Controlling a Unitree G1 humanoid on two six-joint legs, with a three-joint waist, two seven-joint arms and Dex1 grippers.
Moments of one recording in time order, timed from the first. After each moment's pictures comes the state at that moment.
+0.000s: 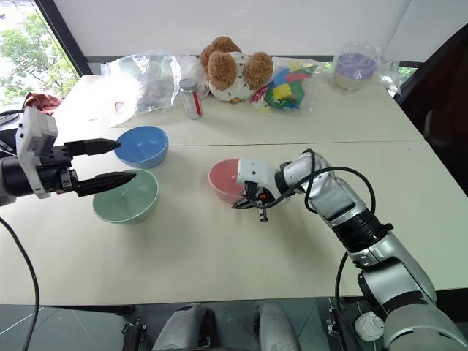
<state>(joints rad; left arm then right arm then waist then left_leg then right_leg) -0.25 1.05 0.38 -0.30 -0.77 0.71 -1.00 -0.78 -0.62 0.48 0.04 -0.01 0.34 1.24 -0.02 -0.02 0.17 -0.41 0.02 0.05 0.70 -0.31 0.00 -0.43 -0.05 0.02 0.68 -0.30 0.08</state>
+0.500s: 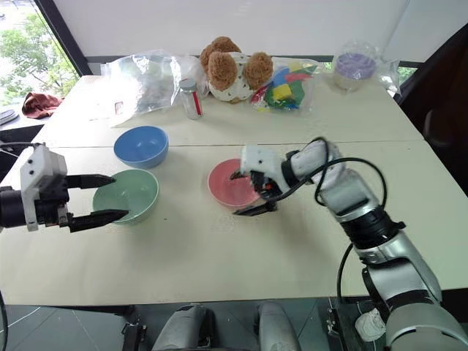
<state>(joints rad) 0.04 1.12 0.46 -0.42 -0.66 0.69 -1.07 -0.79 -0.68 0.26 -0.14 0.22 0.55 1.33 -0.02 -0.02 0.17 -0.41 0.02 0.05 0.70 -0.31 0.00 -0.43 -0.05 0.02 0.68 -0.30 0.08</state>
